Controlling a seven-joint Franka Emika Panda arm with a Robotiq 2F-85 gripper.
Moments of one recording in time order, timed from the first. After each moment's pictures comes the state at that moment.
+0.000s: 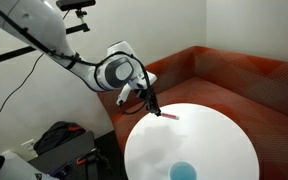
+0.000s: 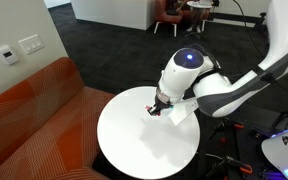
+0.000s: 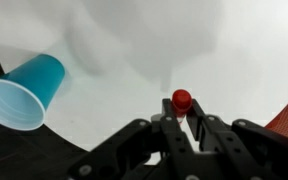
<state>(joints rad) 0.07 0.23 0.00 -2.38 -0.53 2.77 1.07</state>
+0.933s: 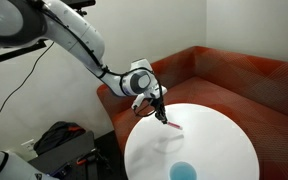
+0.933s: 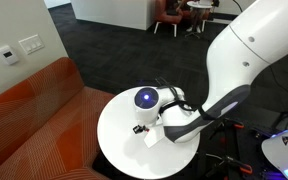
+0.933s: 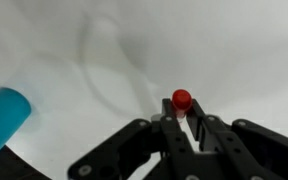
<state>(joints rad) 0.32 0.63 -0.15 -2.05 -0.40 2.67 1.17</state>
